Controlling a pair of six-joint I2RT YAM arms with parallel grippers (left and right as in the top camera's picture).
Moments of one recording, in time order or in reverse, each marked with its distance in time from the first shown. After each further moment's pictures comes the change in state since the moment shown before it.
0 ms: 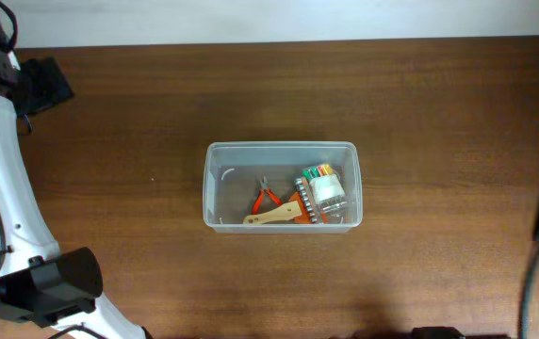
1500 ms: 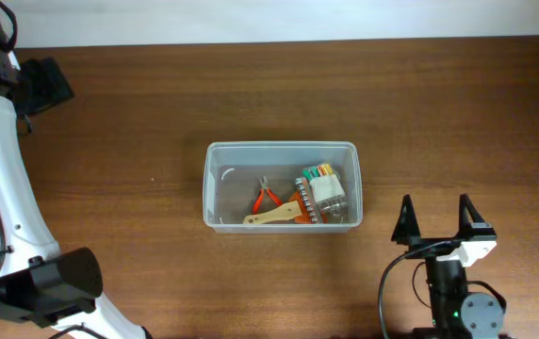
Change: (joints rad) left arm 0.000 0.000 0.000 0.000 0.000 0.000; right arm 0.000 -1.107 -2.333 1.607 -0.113 0.127
